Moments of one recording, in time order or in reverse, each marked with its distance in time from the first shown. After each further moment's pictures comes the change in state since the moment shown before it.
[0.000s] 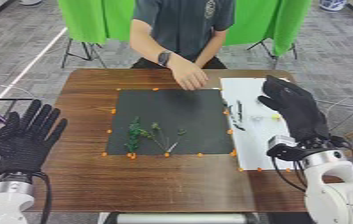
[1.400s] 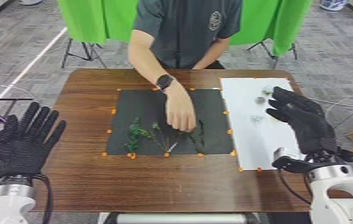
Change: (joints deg) left arm 0.7 -1.3 0.3 -0.4 -0.4 0.0 1.0; right arm -4.8 -2.6 2.3 -0.8 -7.8 -0.1 -2.6
